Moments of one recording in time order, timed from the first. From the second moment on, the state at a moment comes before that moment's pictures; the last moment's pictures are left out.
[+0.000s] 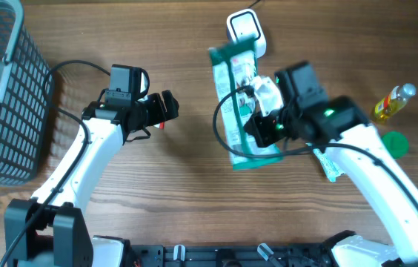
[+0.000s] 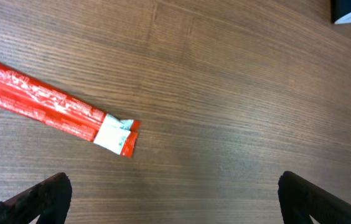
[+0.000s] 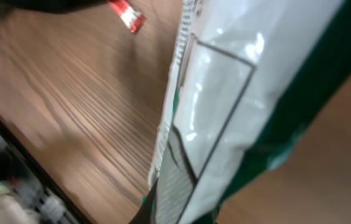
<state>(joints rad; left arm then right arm) -0.17 1.53 1.00 -0.55 0.17 -0.47 0.45 1.41 1.32 -1.00 -0.35 -0.08</state>
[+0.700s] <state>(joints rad) -0.17 1.53 1.00 -0.55 0.17 -0.47 0.62 1.79 1.74 -0.86 0.37 -0.84</state>
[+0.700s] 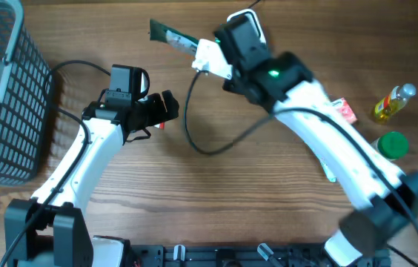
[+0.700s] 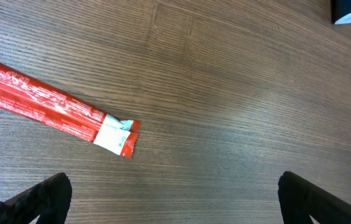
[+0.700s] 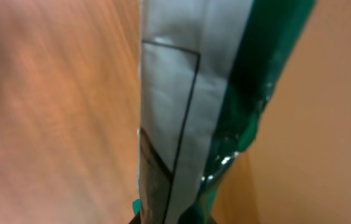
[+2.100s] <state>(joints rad) -0.17 1.53 1.00 -0.55 0.17 -0.47 0.48 2.21 1.74 -0.21 0.33 -0.94</state>
